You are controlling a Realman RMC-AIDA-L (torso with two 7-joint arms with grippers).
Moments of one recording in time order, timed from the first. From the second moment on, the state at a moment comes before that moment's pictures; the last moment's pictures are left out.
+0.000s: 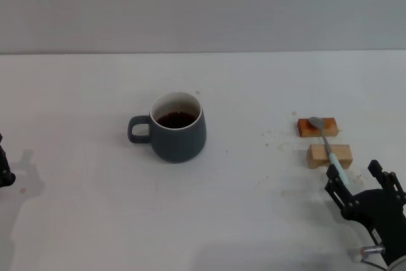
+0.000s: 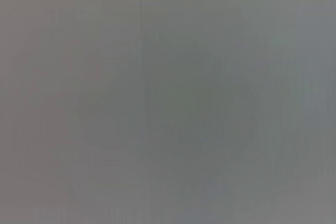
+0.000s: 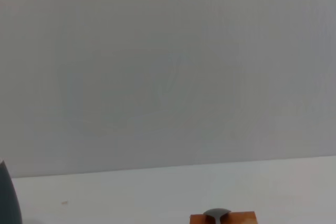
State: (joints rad) left arm -0.17 -2.06 -0.73 -0.14 2.26 1.38 -0.11; right arm 0.23 2.09 0.02 0.49 -1.56 -1.26 -0.12
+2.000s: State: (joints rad) left arm -0.17 -2.06 -0.73 -0.14 2.26 1.38 -0.11; right arm 0.26 2.09 0.03 0.51 -1.56 -1.21 -0.12
